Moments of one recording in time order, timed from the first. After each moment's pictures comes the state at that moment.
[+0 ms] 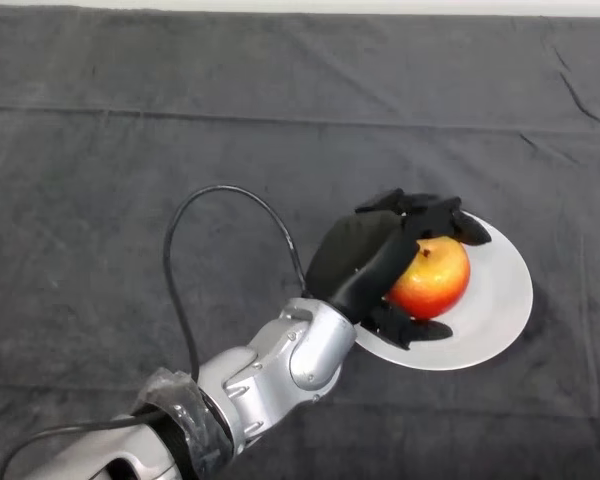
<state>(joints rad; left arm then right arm) -0.73 0.16 -0.94 0.69 0.16 -0.29 0.52 -0.56 -0.41 -1.05 1.20 1.02 -0.07 0.41</state>
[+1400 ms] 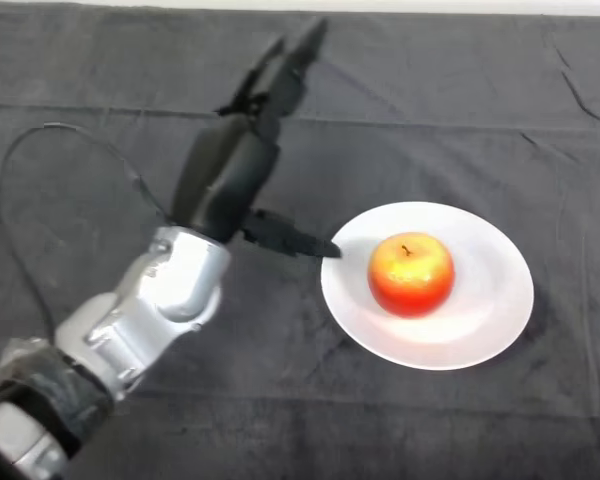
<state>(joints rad) -0.55 0.55 -0.50 0.41 0.12 -0.44 0.55 -0.56 -0.41 -1.04 1.20 1.02 -0.07 0.42</state>
